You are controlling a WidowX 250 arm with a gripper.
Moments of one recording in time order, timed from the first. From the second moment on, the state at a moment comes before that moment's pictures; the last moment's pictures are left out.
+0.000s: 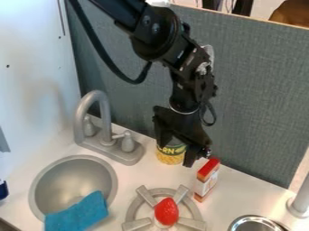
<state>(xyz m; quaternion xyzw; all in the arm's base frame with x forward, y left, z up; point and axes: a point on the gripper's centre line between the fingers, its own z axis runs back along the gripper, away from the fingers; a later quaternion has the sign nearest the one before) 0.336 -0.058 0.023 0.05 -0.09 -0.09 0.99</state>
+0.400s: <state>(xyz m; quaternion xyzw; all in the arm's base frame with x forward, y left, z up) 0.337 -0.060 -0.009 0.04 -0.05 -0.10 0.99</state>
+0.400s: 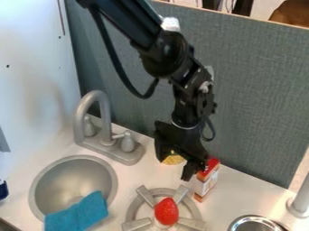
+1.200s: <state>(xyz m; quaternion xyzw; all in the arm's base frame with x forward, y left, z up) 0.371 -0.088 -0.031 0.03 -0.05 -0.10 0.99</state>
